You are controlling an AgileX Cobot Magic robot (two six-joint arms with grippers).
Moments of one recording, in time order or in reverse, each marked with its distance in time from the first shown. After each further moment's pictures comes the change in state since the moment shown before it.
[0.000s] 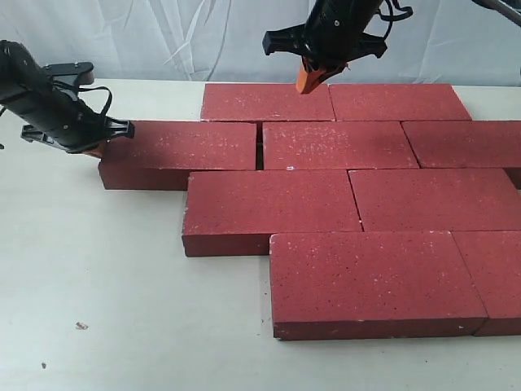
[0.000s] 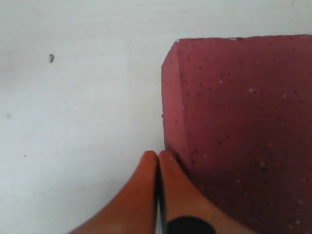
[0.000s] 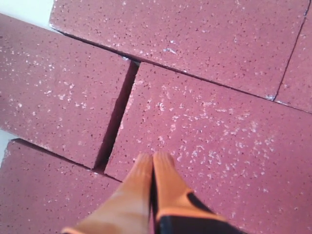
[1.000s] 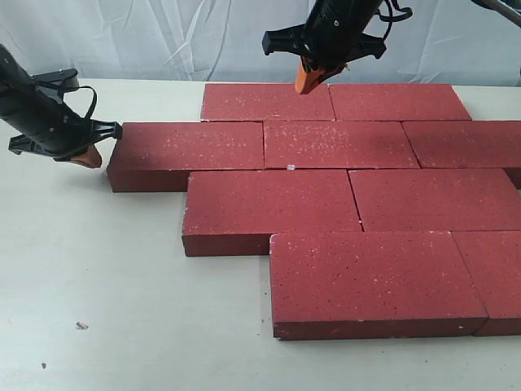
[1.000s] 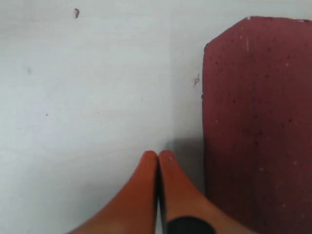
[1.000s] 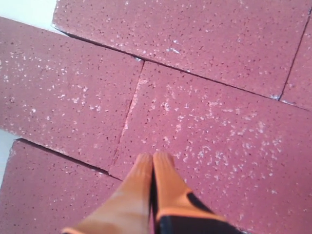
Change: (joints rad) left arm 0.057 -0.001 0.002 -0.056 0.096 0.002; right arm 0.000 0.000 0.000 0.015 0.000 0.000
